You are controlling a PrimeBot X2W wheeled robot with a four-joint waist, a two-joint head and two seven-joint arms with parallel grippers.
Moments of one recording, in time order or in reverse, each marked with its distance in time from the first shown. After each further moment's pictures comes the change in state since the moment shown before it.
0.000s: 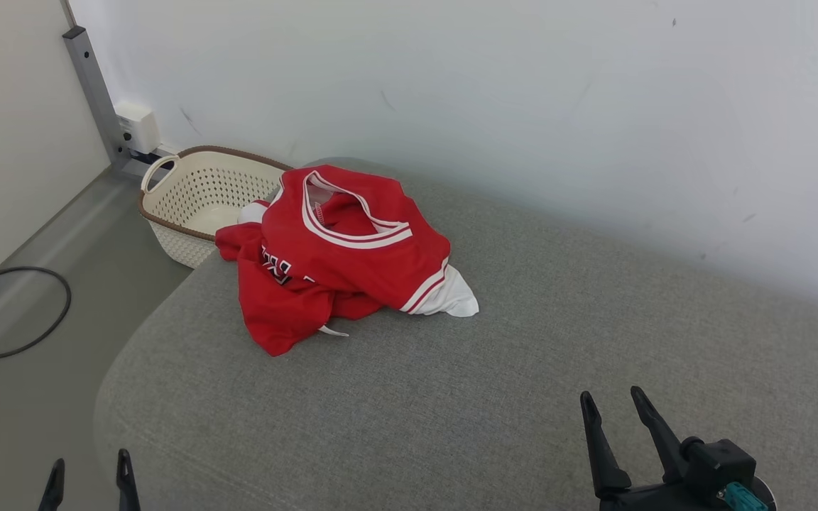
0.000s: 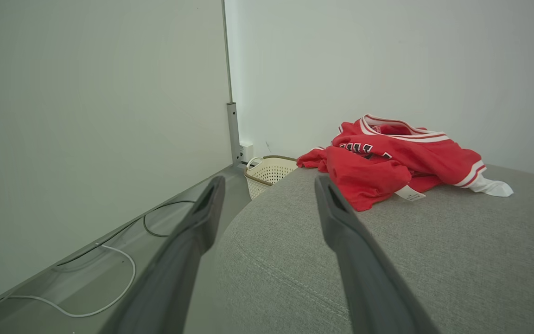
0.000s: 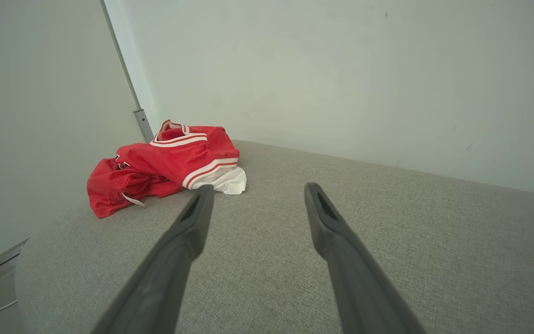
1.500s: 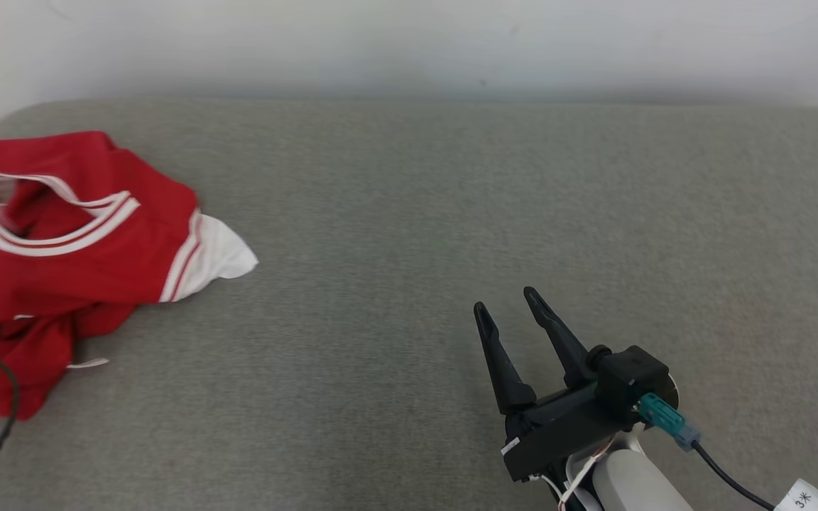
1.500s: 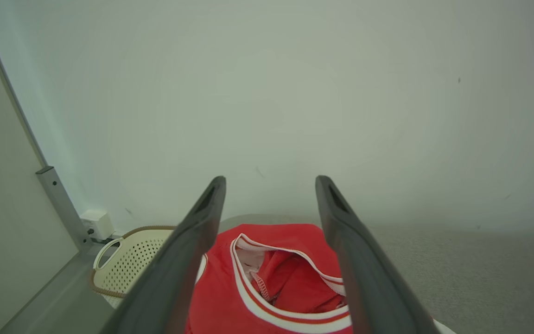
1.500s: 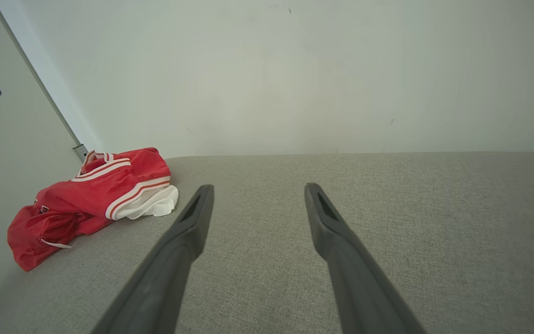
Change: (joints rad) left arm -0.815 0.284 0.028 0.540 -0.193 -0.269 0.114; right arm -0.256 0.047 0.216 0.030 0.055 0.000 -0.013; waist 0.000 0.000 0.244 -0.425
